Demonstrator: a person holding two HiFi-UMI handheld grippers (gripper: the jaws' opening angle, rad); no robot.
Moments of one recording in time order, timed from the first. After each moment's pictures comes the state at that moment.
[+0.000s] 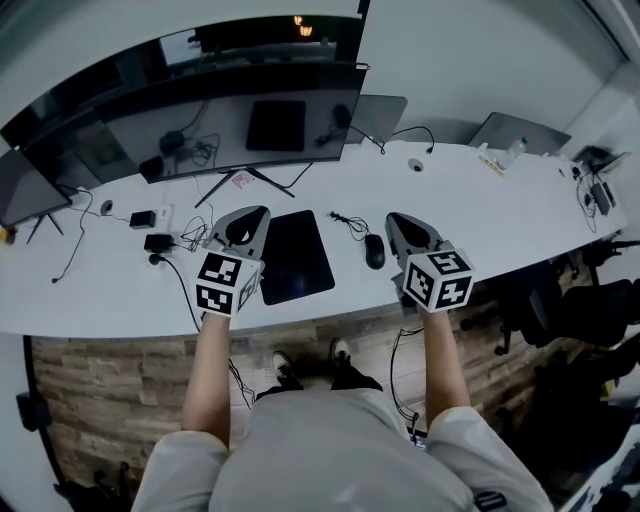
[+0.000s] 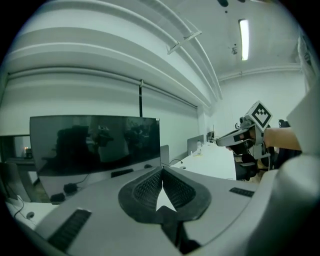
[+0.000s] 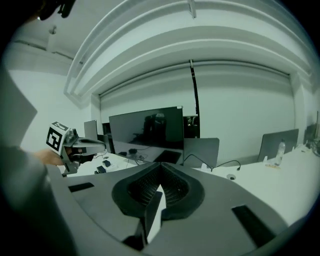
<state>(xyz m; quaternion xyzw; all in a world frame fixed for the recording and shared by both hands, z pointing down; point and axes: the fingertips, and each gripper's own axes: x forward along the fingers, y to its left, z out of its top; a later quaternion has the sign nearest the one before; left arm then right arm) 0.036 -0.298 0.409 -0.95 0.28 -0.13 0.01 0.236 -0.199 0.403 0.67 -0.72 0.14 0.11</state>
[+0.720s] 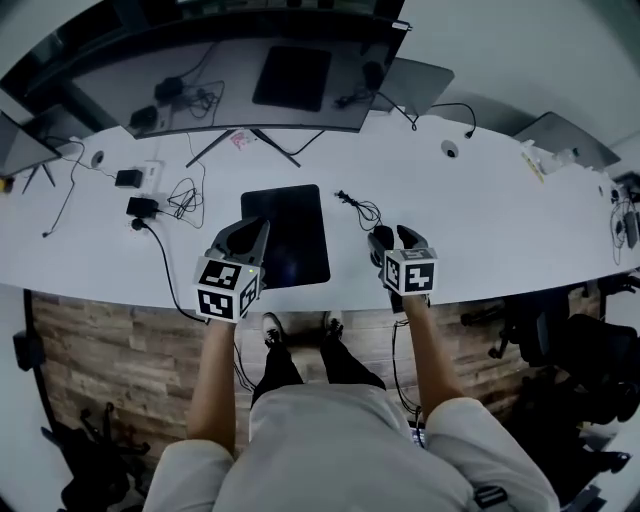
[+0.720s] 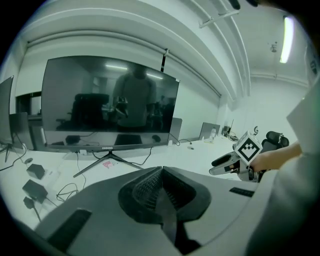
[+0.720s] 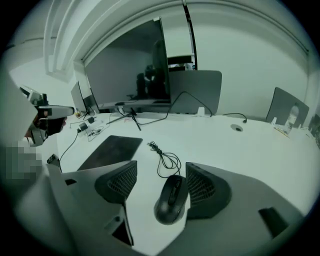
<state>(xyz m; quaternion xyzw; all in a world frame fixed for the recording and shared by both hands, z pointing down) 0.066 -0.316 0.548 -0.91 0.34 -0.20 -0.14 0.316 -0.249 0.639 0.63 -0.67 0.30 0.26</state>
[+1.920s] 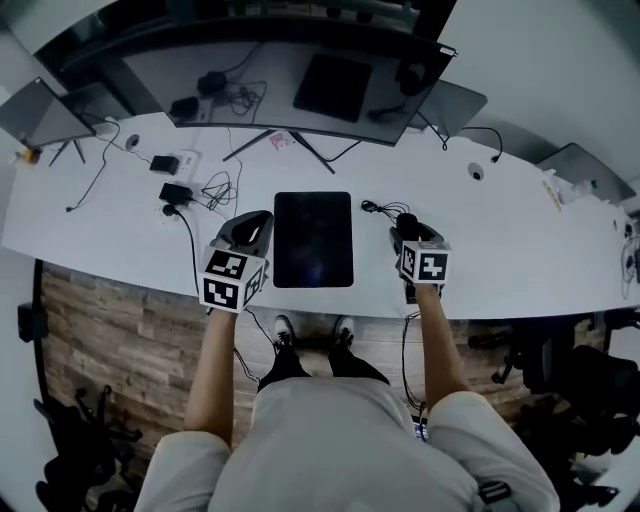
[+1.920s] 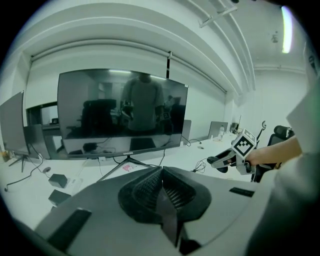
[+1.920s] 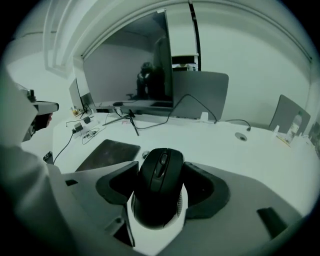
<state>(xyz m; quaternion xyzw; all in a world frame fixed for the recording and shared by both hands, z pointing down) 0.003 -0.331 0.529 -0.89 0.38 -0.22 -0.12 0.307 -0.290 0.641 0.64 -0.66 0.28 0.27</state>
